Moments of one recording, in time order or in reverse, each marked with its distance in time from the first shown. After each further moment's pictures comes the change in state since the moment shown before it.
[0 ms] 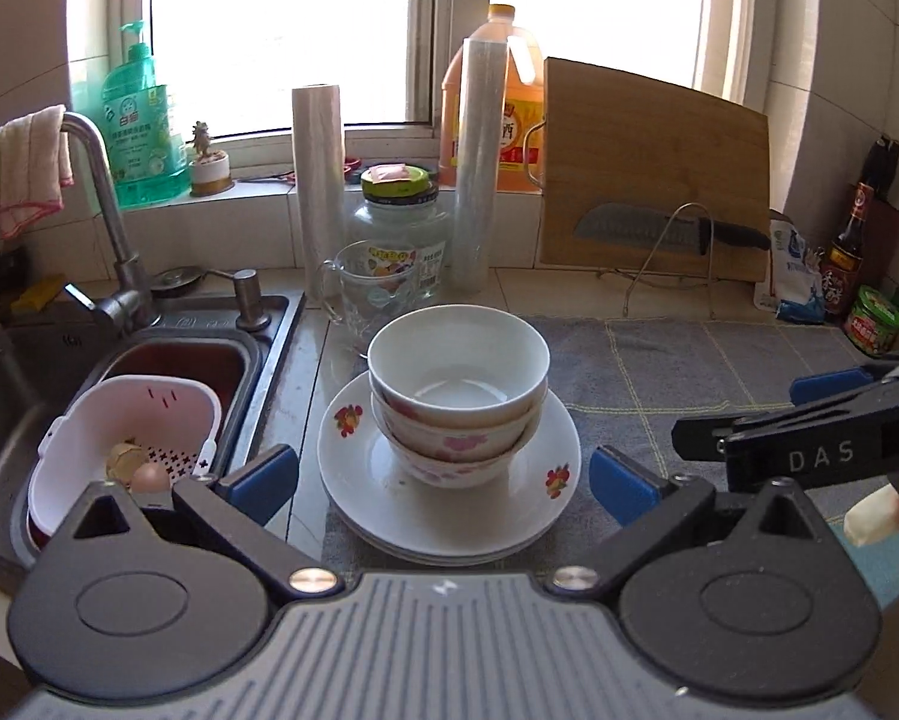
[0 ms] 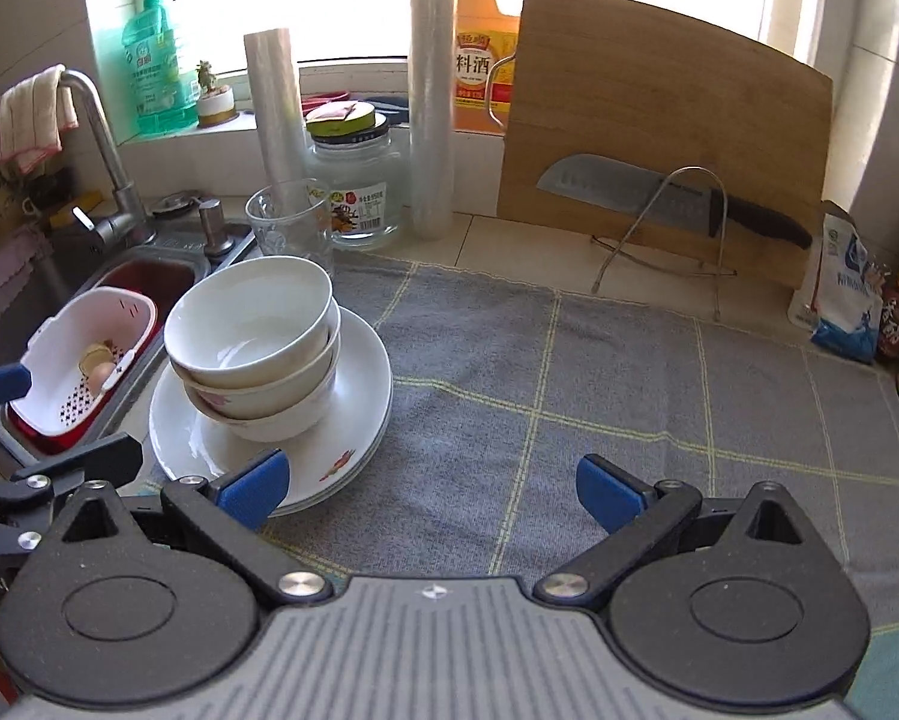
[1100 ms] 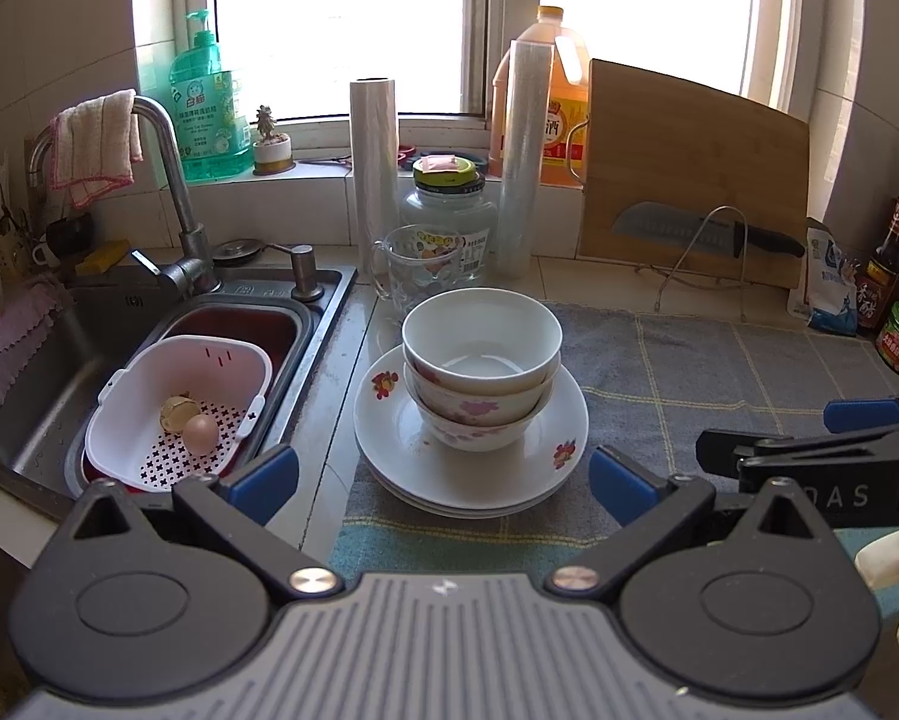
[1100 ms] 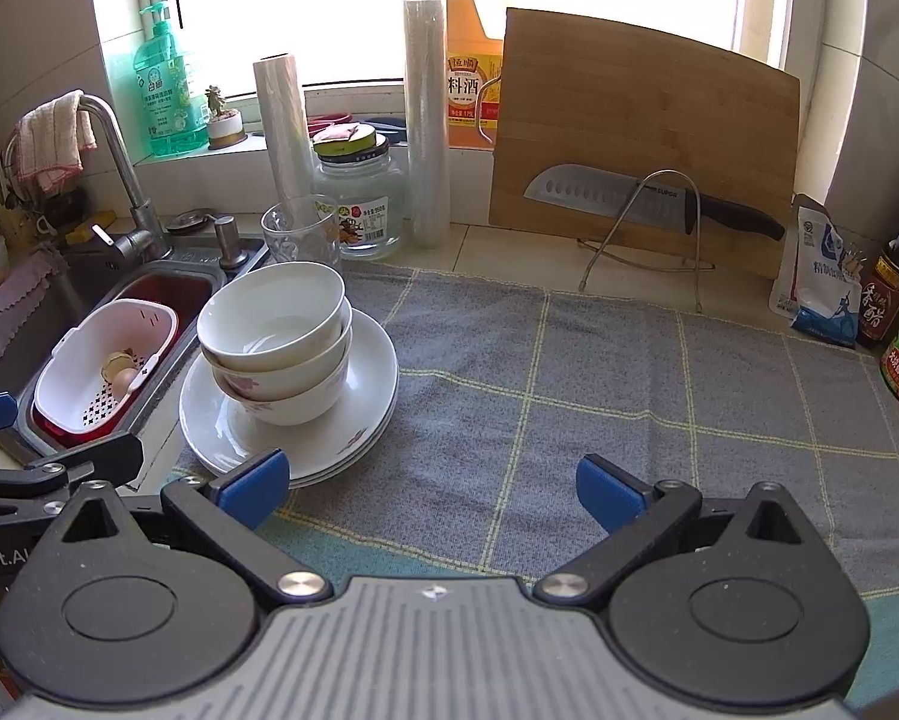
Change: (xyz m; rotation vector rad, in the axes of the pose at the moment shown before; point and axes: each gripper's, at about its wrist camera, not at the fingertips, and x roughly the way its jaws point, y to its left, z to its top) left arm -0.035 -0.015 -0.004 -0.056 0.031 0.102; right arm -0.031 0.001 -0.015 -0.014 -0.027 0.006
